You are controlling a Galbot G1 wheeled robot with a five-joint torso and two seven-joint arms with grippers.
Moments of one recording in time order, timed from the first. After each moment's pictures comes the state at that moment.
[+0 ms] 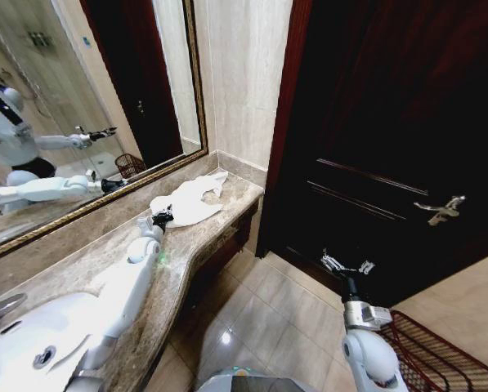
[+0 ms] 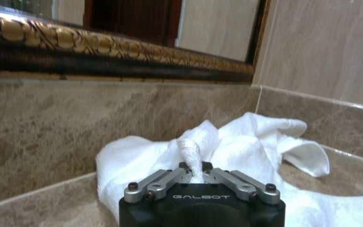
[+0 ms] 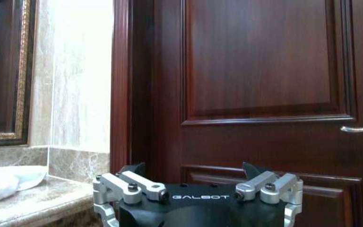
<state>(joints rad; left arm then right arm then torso) 0.81 -1.10 -0.45 -1.39 -0.60 0.15 -0.06 -1.56 1.46 0.66 2.05 0.17 0.22 0.04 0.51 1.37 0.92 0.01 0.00</state>
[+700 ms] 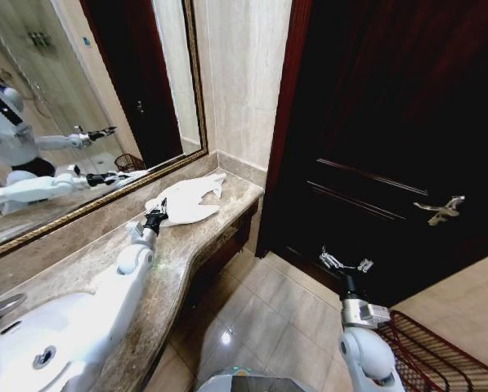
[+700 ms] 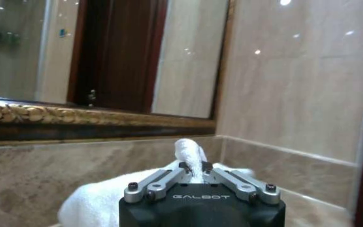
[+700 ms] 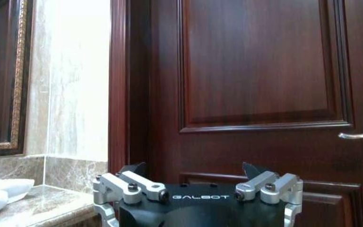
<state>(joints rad) 1.06 -1.09 -0.53 -1.70 -0.60 0.00 -0.03 -1.56 1.47 0.66 2.08 0.16 0.22 0.06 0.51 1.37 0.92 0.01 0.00</state>
